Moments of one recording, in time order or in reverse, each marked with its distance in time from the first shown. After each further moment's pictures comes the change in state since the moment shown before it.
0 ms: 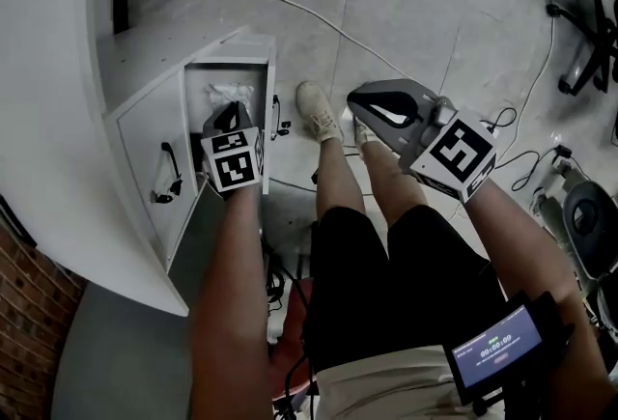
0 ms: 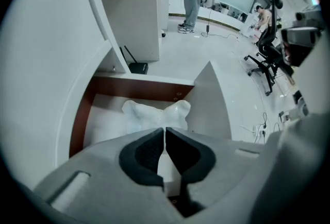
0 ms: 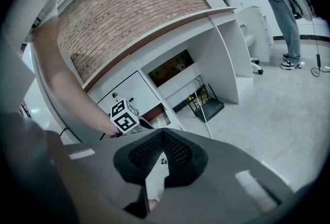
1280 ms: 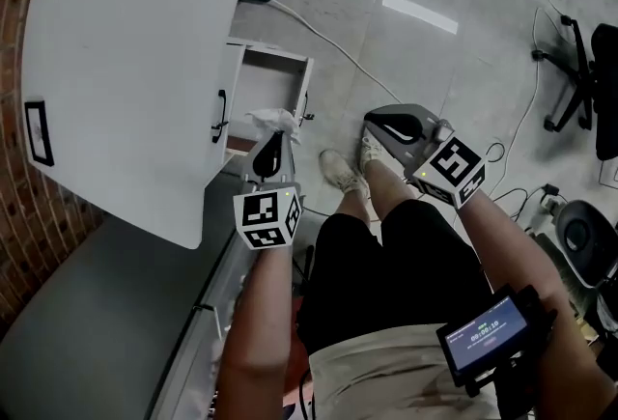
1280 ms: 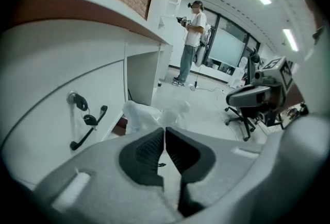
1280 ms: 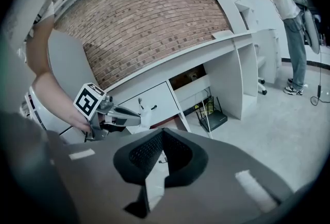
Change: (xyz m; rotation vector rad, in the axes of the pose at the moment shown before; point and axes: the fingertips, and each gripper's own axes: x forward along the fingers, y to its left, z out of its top) left arm -0.212 -0.053 0.008 -0.185 -0.530 -0.140; right arm -0.035 0.107 0.031 -0.153 -0.012 -0.044
